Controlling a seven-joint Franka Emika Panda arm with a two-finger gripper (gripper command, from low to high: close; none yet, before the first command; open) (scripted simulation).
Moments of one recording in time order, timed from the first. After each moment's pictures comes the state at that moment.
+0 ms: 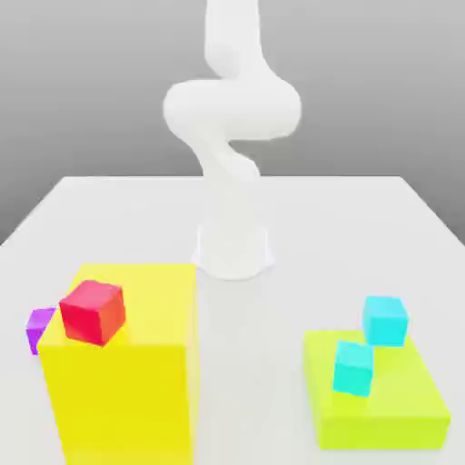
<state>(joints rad) -0.07 -0.71 -0.02 -2.34 -0.02 2.35 0.86</state>
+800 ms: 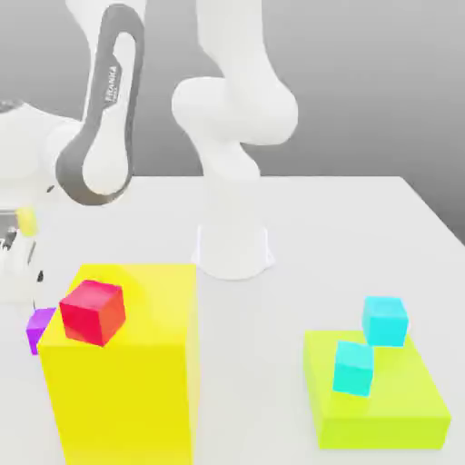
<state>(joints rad) -0.60 0.17 -0.24 -2.69 0.15 2.86 1.19</state>
